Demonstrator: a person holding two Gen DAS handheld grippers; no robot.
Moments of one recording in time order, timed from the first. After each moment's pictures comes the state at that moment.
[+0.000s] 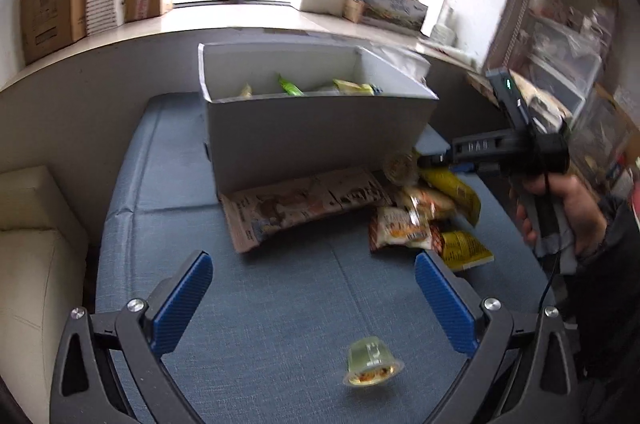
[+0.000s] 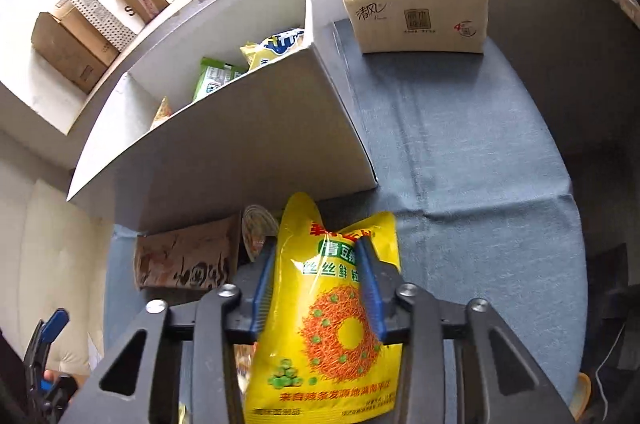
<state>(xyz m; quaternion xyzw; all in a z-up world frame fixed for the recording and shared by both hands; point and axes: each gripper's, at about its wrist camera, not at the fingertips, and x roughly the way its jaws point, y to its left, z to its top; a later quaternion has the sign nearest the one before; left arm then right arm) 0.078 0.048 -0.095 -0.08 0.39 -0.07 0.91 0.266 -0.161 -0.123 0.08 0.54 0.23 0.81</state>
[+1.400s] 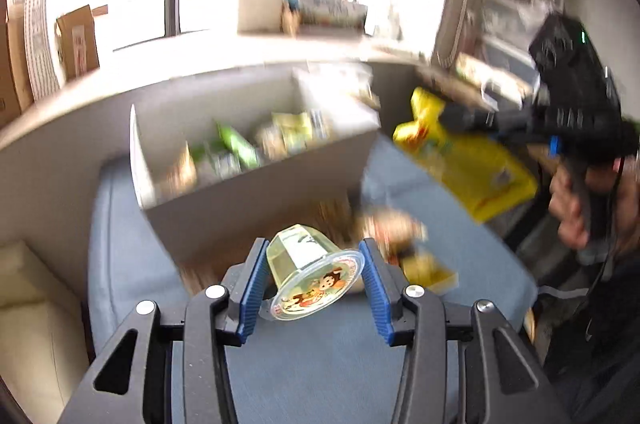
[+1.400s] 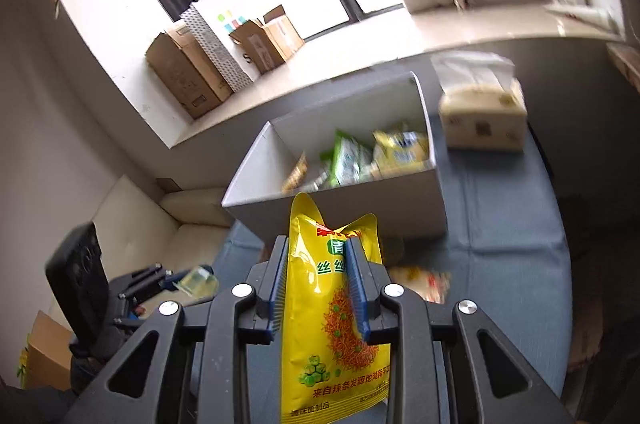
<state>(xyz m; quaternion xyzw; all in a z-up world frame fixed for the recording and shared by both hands) 0.125 0.022 -0.042 -0.02 0.35 -0.14 0.93 0.202 -0.175 -0.009 0.10 0.40 0.37 0.84</state>
